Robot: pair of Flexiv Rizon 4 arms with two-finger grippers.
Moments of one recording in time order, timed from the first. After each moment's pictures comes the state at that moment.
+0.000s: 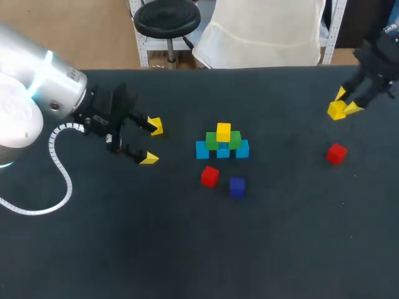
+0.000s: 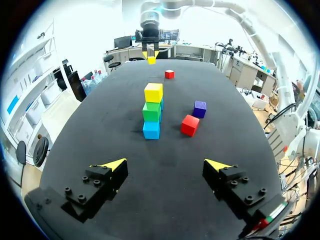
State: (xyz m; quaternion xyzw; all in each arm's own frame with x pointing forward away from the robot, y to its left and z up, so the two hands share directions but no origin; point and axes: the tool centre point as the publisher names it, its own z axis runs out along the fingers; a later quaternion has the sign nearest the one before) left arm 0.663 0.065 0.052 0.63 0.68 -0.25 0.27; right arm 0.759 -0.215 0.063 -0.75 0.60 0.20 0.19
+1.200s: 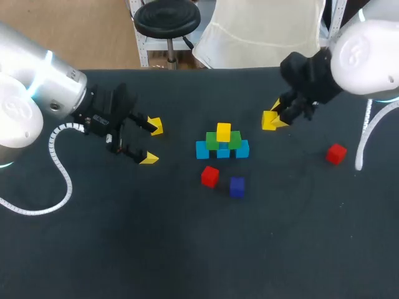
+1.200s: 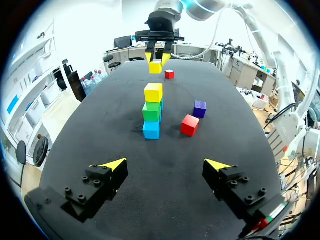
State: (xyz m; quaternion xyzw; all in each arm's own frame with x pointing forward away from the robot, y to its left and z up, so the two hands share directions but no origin) left arm 0.663 0.065 0.052 0.63 0.68 -0.25 0.27; right arm 0.709 -0.052 0.076 -0.64 0.72 0.17 0.23
